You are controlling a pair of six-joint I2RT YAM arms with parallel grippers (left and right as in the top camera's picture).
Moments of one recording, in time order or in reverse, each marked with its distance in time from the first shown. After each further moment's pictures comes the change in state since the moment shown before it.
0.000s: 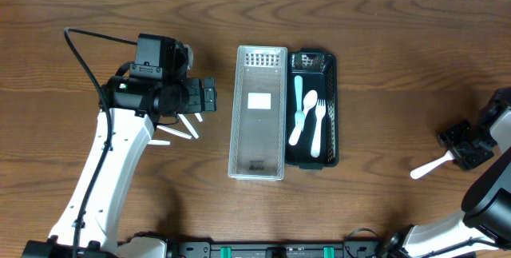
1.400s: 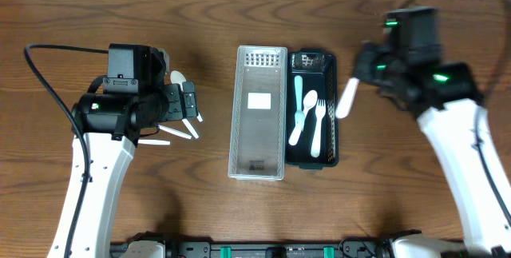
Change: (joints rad) left arm 0.078 -0.130 0.000 -0.087 -0.064 0.018; right arm 0.885 -0.332 0.398 -0.171 -0.068 0.067
